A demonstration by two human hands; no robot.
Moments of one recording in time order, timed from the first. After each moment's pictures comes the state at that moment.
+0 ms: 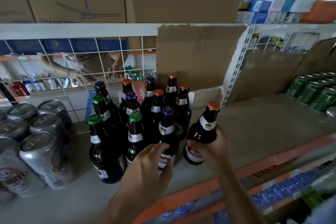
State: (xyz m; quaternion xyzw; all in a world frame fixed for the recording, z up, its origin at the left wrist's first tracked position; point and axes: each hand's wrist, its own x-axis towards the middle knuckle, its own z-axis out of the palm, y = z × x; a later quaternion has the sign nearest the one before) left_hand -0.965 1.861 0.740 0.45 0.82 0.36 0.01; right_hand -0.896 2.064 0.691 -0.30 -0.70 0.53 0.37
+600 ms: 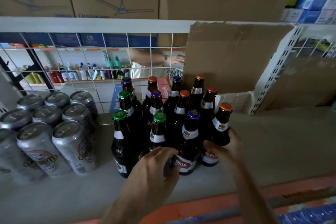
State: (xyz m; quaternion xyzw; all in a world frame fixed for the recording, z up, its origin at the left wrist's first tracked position) left_hand -0.982 1.843 0.733 0.42 0.82 0.38 -0.03; right_hand -0.925 2.083 0.674 -0.22 -0.72 0.58 0.32
